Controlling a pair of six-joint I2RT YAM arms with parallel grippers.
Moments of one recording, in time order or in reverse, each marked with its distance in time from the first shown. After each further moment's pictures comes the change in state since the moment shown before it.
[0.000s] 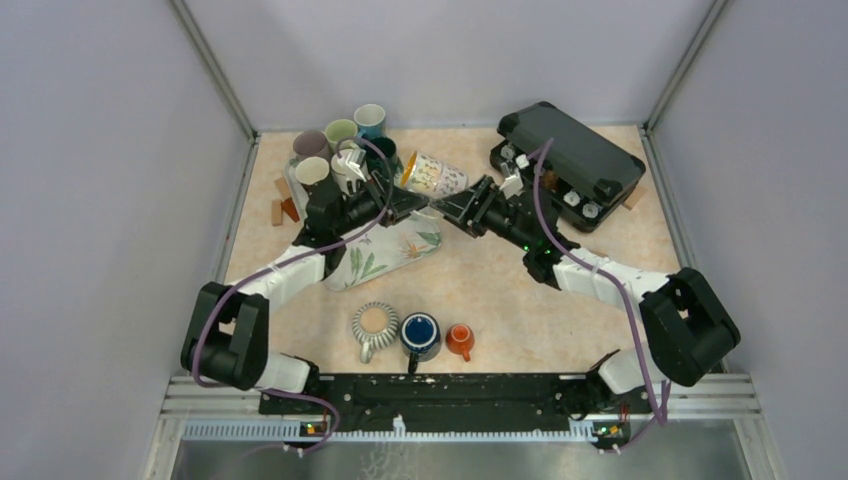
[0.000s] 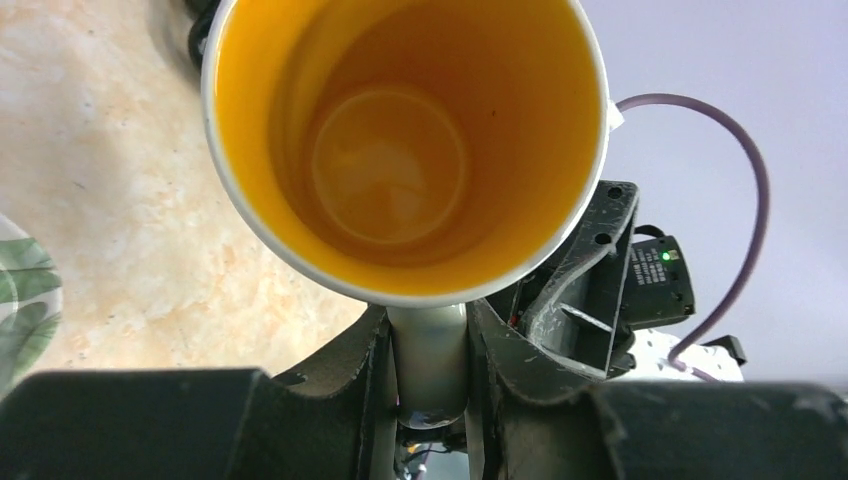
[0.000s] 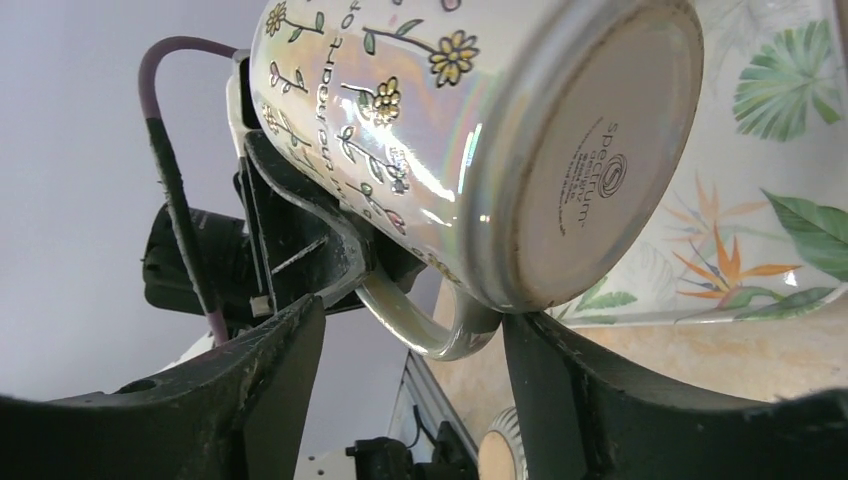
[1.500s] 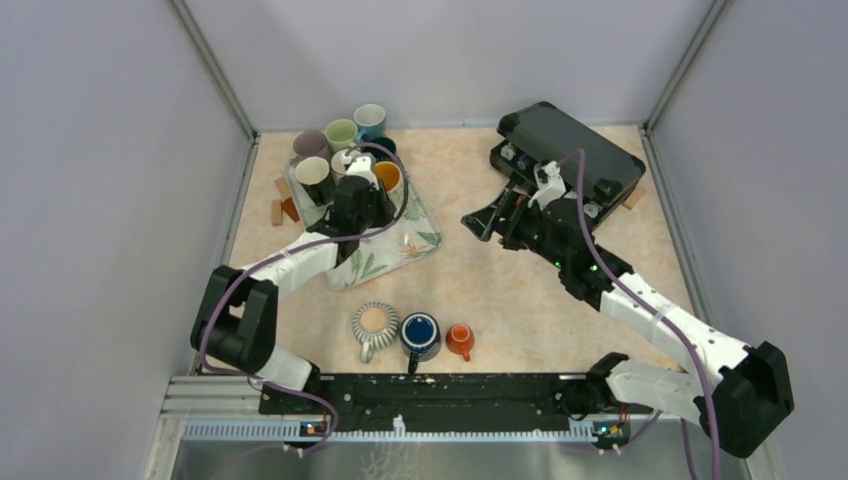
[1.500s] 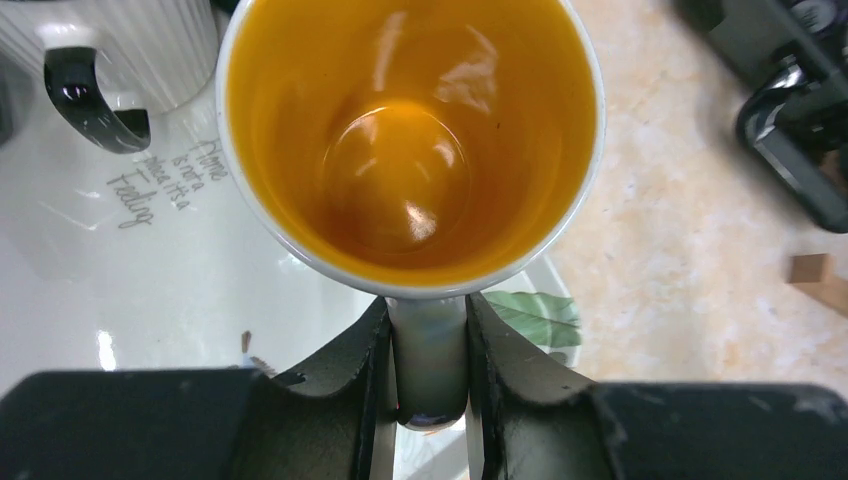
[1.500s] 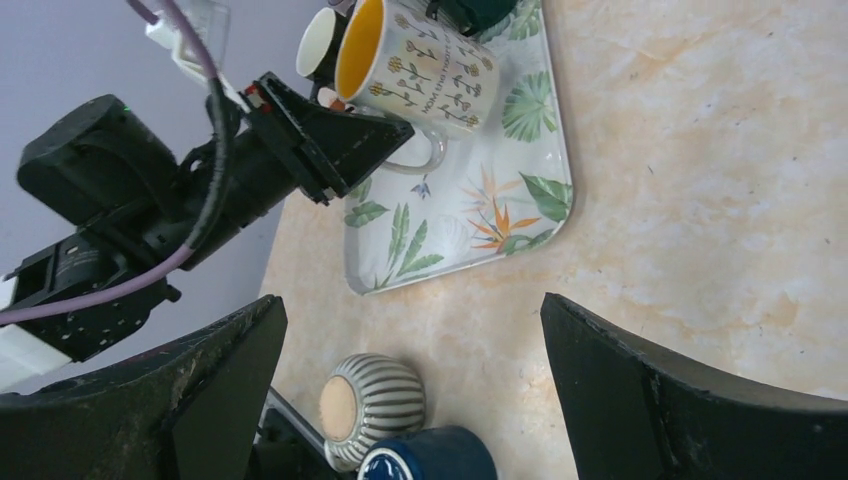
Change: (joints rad) left arm -0.072 0.071 0.134 -0.520 -0.741 0.807; right arm 0.000 -0.372 0.000 -0.592 0.219 -0.387
